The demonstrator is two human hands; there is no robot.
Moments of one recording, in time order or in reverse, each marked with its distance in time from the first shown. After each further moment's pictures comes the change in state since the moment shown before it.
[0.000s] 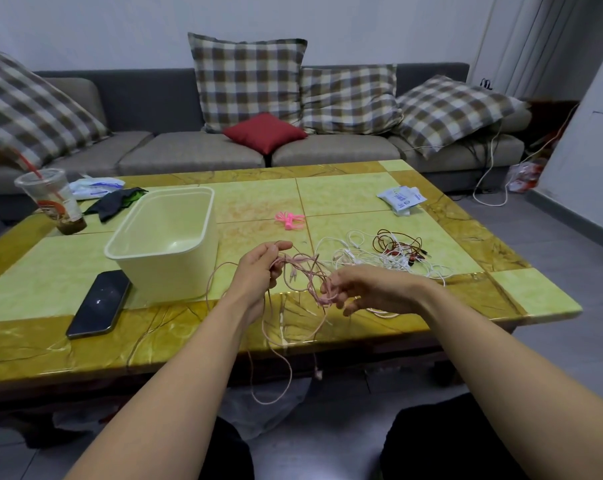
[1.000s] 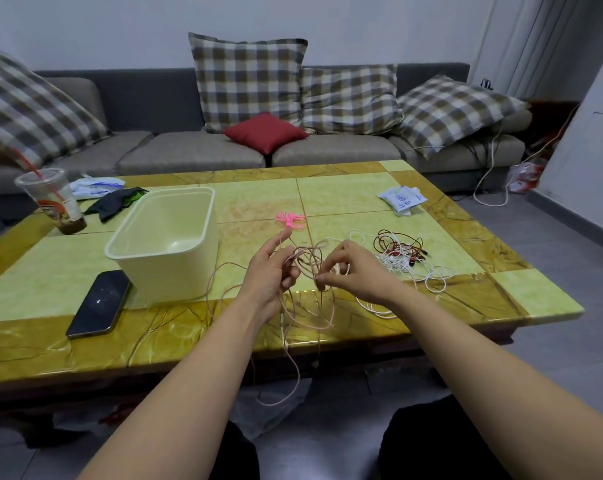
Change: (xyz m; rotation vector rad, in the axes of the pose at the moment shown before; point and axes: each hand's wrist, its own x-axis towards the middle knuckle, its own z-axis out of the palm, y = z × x) left_hand -0.003 0.006 0.018 -0.252 -0.047 -0.056; right_hand 0.013 -0.010 0.020 -0.668 0.541 -0.296
